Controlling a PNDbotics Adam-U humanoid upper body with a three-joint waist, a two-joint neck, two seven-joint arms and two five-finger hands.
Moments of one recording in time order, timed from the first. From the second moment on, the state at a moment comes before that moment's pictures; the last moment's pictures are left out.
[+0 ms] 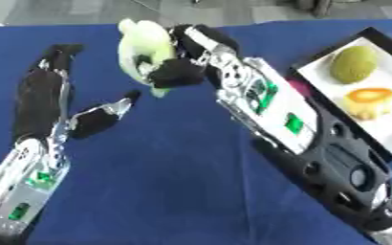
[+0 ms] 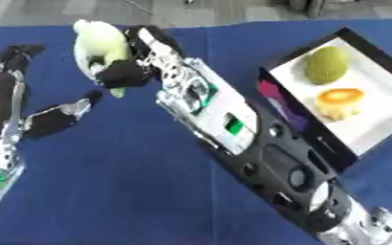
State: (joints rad) left arm -0.47 0.47 -0.33 -1.79 -0.82 0.56 0.26; right arm -1.00 -0.21 0.53 -1.67 -0.30 0.80 -0.32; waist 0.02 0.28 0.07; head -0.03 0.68
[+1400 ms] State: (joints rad) left arm -0.32 0.62 -0.10 -1.92 0.37 0.36 0.54; right arm -0.68 -0.78 0.20 -1.46 -0.52 0.56 -0.56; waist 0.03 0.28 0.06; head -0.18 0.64
